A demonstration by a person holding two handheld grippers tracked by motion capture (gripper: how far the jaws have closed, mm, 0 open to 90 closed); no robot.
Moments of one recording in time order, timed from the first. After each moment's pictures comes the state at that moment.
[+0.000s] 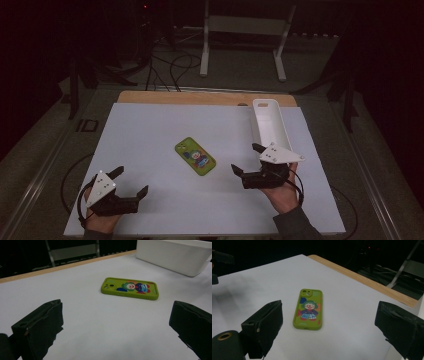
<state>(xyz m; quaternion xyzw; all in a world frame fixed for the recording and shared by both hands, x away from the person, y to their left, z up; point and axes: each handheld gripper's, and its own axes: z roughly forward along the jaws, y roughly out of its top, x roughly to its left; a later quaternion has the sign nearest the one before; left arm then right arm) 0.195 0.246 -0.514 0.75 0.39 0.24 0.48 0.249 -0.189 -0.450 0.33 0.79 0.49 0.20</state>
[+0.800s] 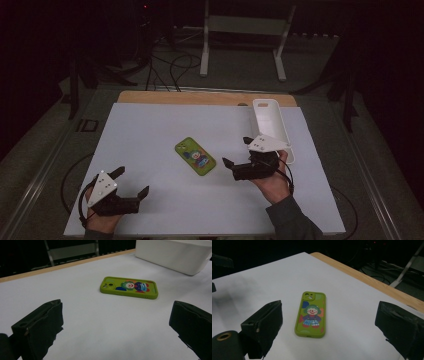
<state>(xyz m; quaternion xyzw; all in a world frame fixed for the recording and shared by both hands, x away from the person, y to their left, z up) 0.195 0.244 -0.514 0.75 0.39 0.24 0.47 0.270 -0.168 -0.443 0.33 0.80 0.47 0.18</state>
